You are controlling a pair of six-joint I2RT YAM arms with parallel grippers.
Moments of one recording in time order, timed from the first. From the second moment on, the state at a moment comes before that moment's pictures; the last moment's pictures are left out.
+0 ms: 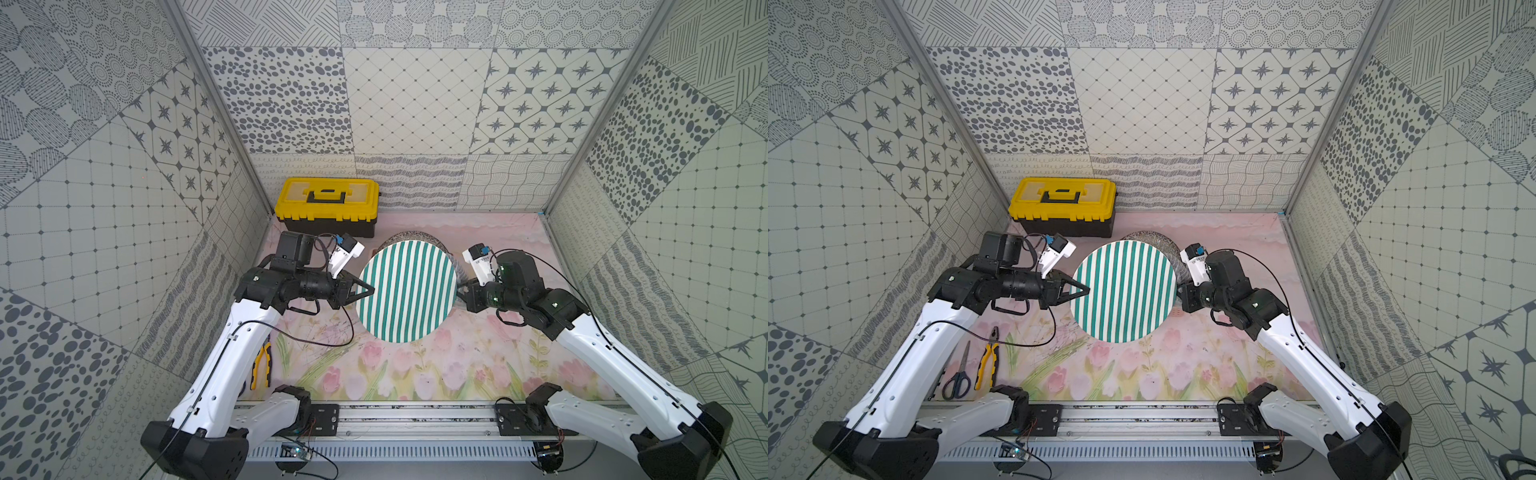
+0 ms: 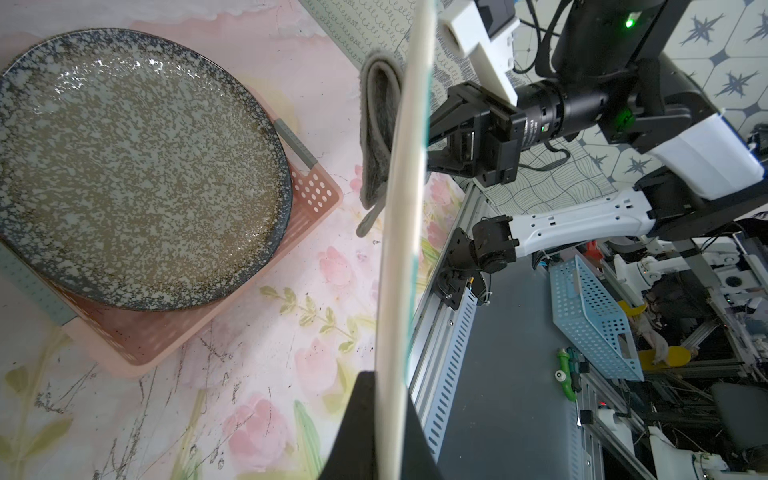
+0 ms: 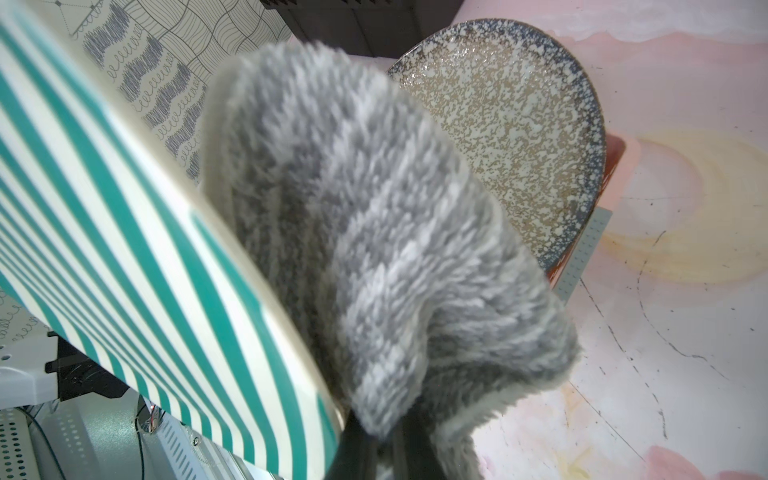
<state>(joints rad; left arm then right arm) -0.20 1.13 1.27 -1.00 0.91 0.12 0.57 1.03 0.98 -0.59 -0.27 0.28</state>
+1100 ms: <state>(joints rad) -0.17 1.18 1.20 -0.63 0.94 -0.28 0.93 1.04 0.89 -0.53 0.00 0.35</state>
